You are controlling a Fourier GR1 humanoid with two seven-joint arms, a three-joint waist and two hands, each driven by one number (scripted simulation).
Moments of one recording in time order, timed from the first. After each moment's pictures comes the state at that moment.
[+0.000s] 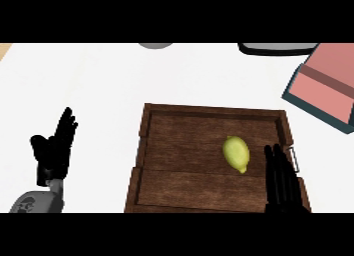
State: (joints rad) left arm -0.10 0.25 -0.05 -1.27 0.14 0.28 -0.02; right arm 0.31 -0.01 0.63 -2.12 1.33 -0.23 0.75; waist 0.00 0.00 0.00
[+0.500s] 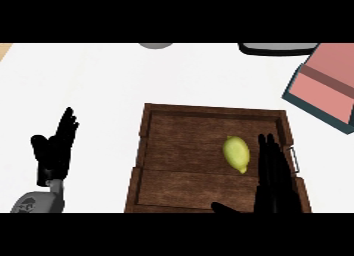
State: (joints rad) left arm -0.09 0.23 -0.02 -1.30 0.10 0.25 0.00; right arm 0.19 -0.01 0.61 -2.03 1.30 -0.23 0.86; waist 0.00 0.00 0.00
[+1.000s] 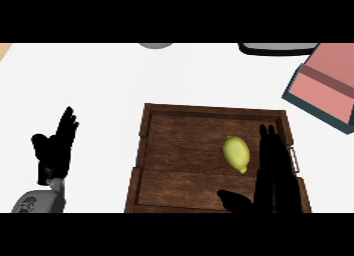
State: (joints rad) left arm -0.10 0.21 0.01 -1.28 0.07 0.23 0.00; right arm 0.11 -0.02 0.51 -1.94 1.24 -0.20 0.85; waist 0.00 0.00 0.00
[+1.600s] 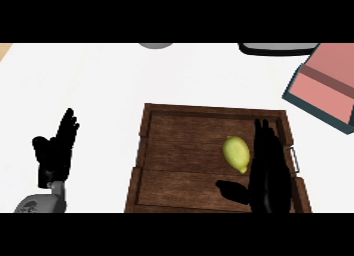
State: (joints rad) left arm -0.07 0.17 0.03 -1.34 0.02 0.22 0.03; right arm 0.05 -0.01 0.45 -1.81 1.20 -0.24 0.80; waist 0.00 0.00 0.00
